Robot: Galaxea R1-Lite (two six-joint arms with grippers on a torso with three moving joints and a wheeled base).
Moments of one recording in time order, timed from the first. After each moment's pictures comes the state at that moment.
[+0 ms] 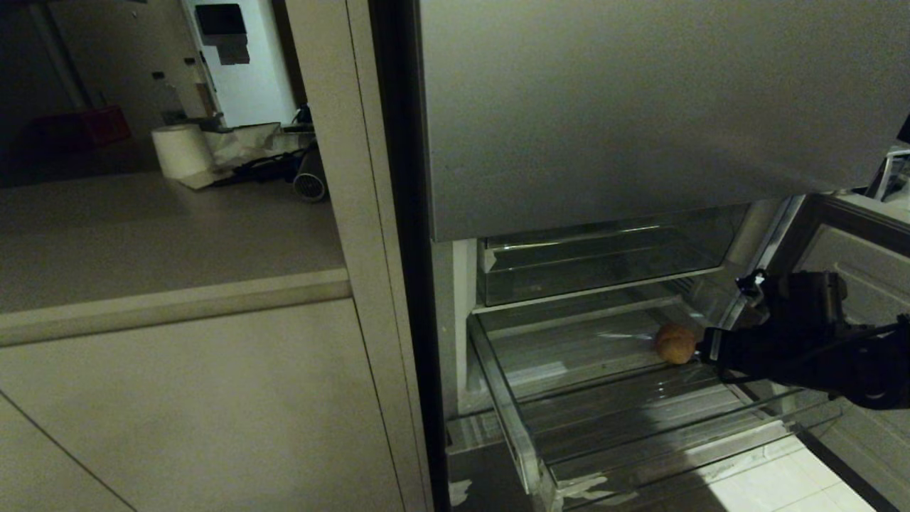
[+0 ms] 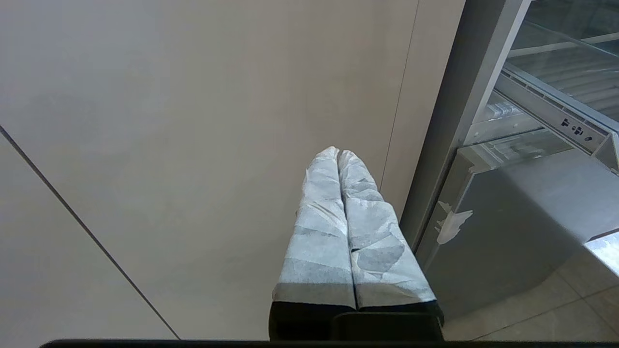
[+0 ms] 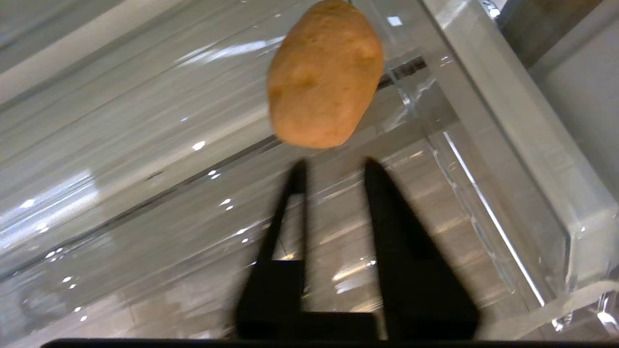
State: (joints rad) left arm 0.00 0.00 0.00 0.00 0.00 0.00; right arm -0.05 1.93 -0.79 -0.52 -0.02 0.23
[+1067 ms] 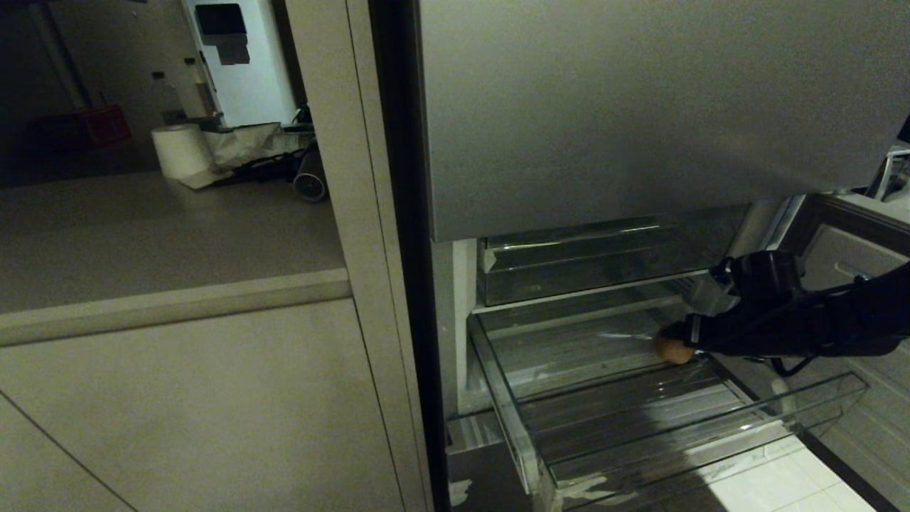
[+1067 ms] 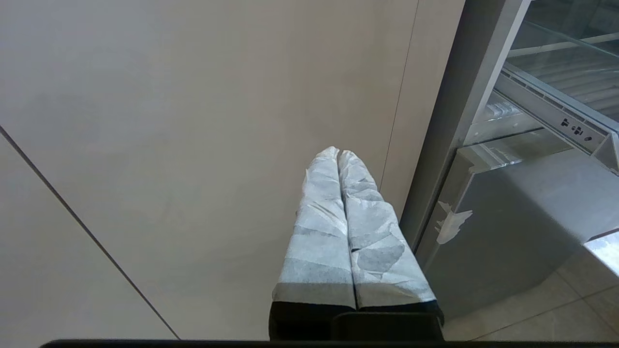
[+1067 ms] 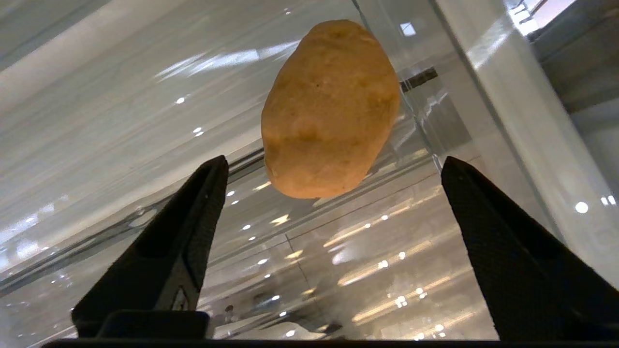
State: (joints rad) left arm 0.00 0.00 0.00 0.00 0.00 0.00; right arm -0.05 2.07 -1.08 -0.25 -0.01 0.23
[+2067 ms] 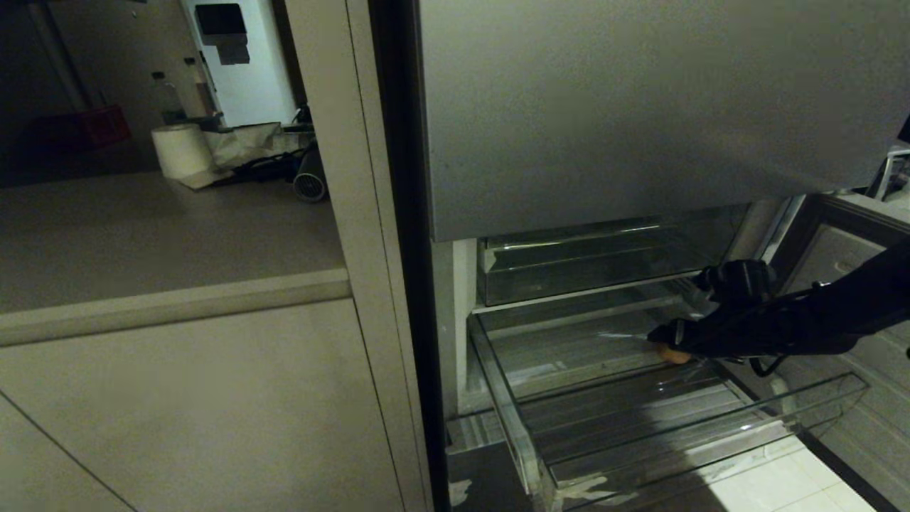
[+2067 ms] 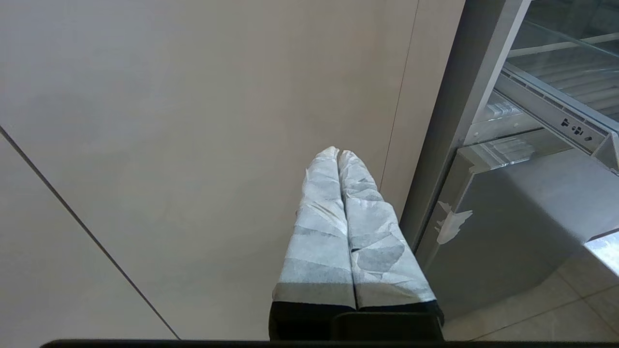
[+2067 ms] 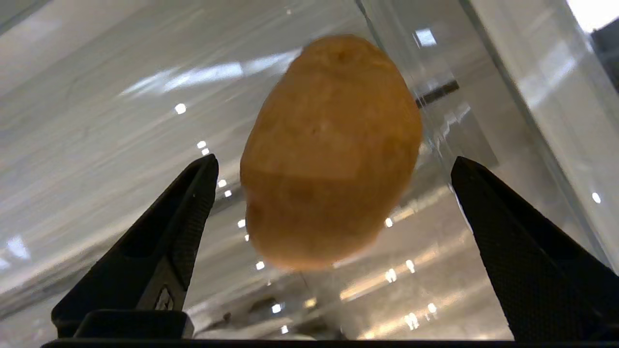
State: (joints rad) left arm 0.00 0.00 0.00 0.00 0.00 0.00; right arm -0.05 2.20 -1.19 -0.25 -0.01 0.23
